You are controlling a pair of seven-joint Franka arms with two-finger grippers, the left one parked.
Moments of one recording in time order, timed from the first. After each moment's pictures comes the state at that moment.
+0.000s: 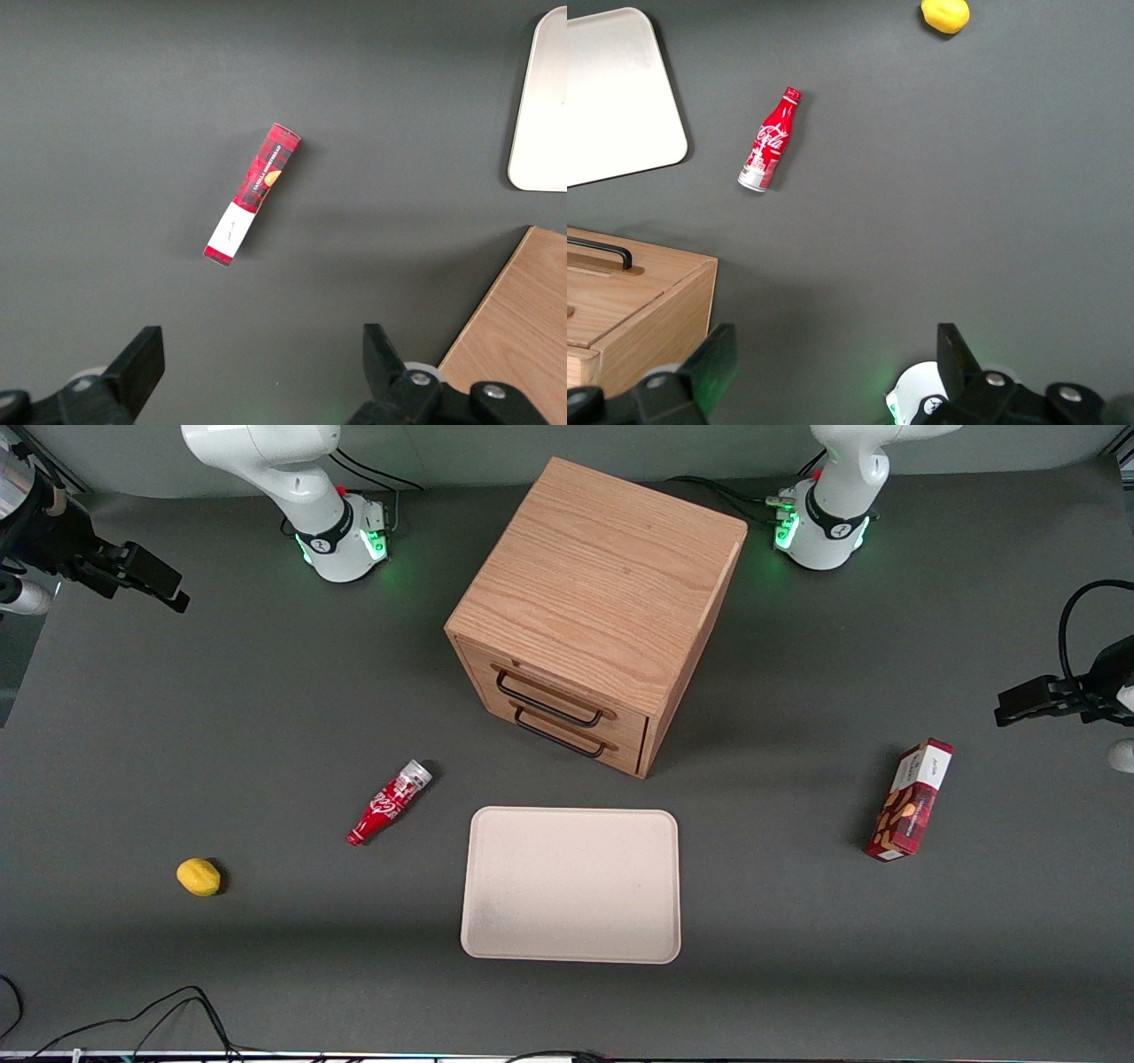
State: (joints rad) arm 0.09 -0.19 0.01 -1.65 0.01 1.40 0.35
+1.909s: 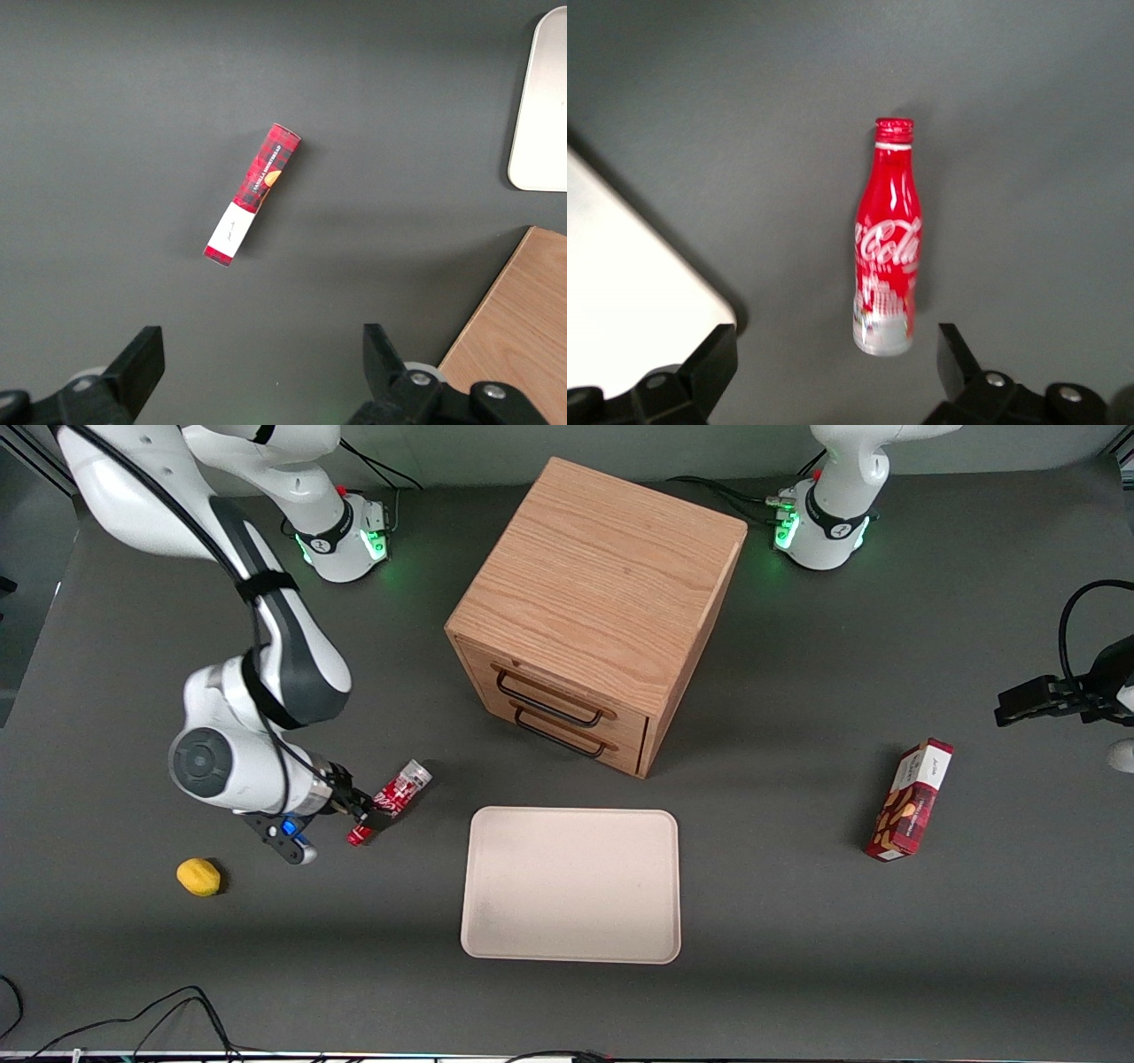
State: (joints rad) arm 0.09 0.49 0.18 -1.73 0.03 2.12 0.95
